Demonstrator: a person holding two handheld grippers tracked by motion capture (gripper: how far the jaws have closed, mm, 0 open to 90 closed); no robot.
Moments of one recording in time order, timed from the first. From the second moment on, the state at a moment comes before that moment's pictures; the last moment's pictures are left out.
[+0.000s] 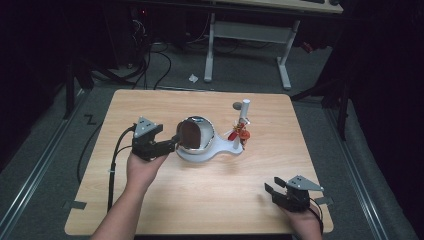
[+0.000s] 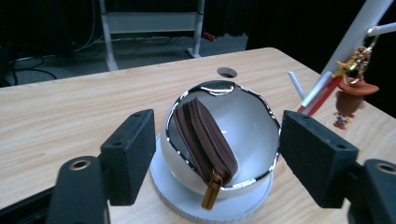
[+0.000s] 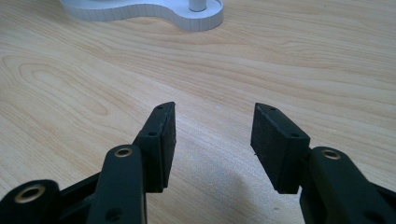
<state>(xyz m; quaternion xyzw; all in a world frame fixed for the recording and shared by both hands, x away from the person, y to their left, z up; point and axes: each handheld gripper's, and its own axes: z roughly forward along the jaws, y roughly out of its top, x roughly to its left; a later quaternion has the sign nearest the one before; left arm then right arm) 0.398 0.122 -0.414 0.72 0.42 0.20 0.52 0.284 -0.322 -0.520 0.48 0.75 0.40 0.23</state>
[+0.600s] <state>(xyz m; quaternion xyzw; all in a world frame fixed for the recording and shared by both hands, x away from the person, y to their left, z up) 0.371 0.161 -0.464 0.73 0.44 0.17 0.49 0.284 -0.319 -0.521 0.48 0.75 0.40 0.23</state>
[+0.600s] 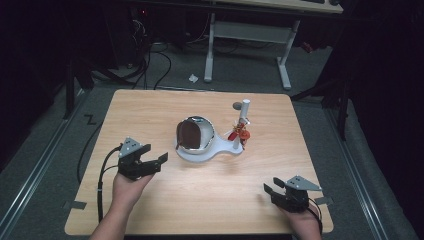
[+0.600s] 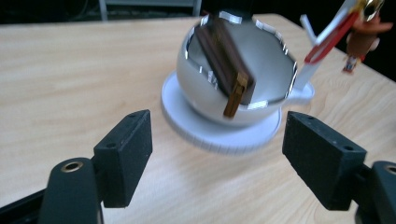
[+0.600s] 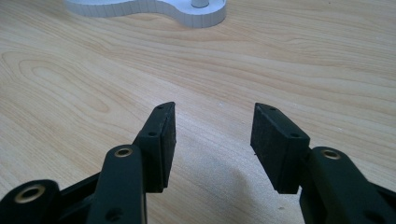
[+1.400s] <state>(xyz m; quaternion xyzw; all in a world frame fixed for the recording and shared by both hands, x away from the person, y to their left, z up) 0.324 0.201 -0.533 0.77 0.45 0.13 0.43 0.287 -0.318 -0.525 0.49 0.75 0.38 0.24</state>
